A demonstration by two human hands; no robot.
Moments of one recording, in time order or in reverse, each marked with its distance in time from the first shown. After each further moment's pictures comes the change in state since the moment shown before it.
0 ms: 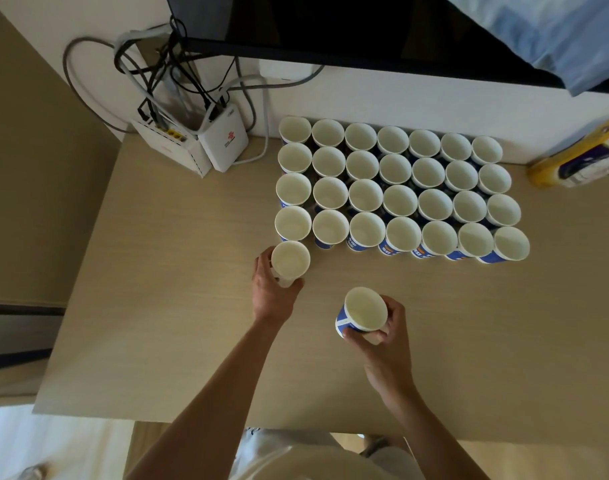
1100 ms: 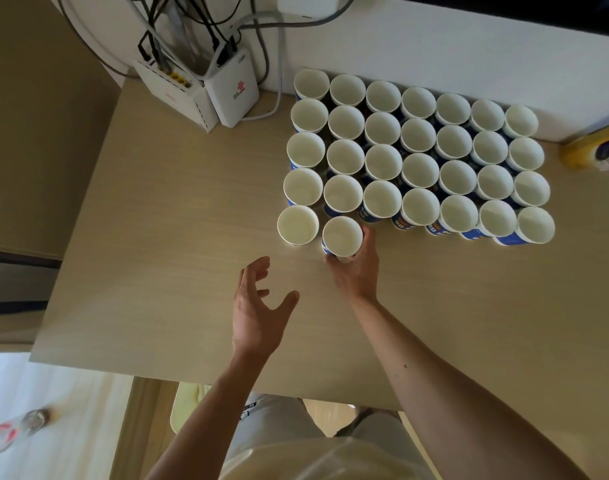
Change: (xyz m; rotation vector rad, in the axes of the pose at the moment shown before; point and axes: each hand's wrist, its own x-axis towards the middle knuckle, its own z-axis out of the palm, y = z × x) left_hand -0.087 0.006 -0.051 -0.023 -0.006 -0.064; right_hand 0.080 0.023 0.067 -0.307 0.045 -0.115
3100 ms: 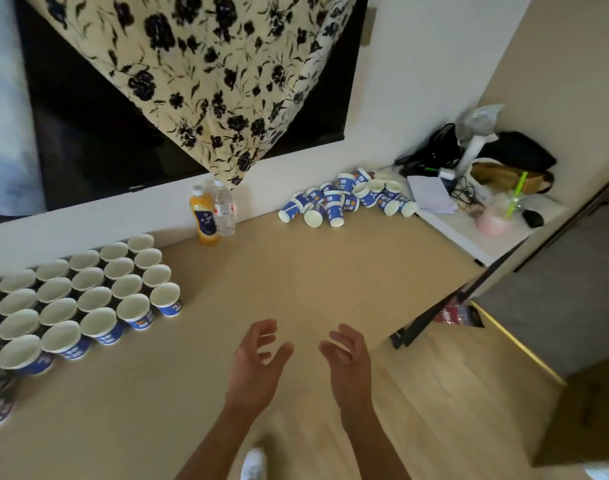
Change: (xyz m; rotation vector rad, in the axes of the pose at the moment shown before) left_hand -0.327 0.254 0.384 -0.099 -0.641 0.414; right_hand -0.152 0.162 -0.566 0.746 0.612 0.165
